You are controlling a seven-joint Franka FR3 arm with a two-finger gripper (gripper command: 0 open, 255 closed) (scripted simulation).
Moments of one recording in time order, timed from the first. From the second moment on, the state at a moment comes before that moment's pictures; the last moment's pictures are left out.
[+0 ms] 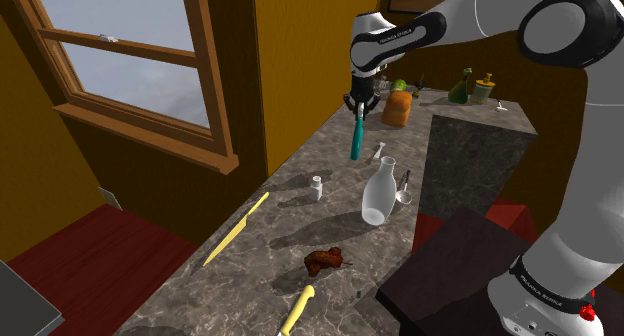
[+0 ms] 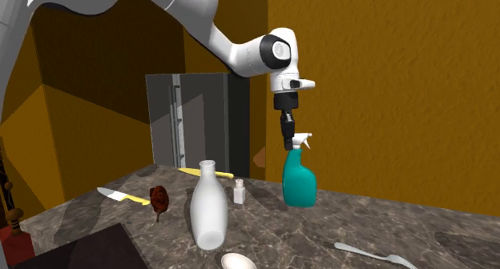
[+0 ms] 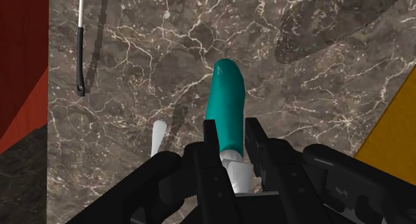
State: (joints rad) arm -0.17 0.39 0.08 -1.62 -0.17 1.99 0.79
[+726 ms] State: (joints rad) arm -0.17 0.36 0.08 -1.51 -0.16 1.86 0.77
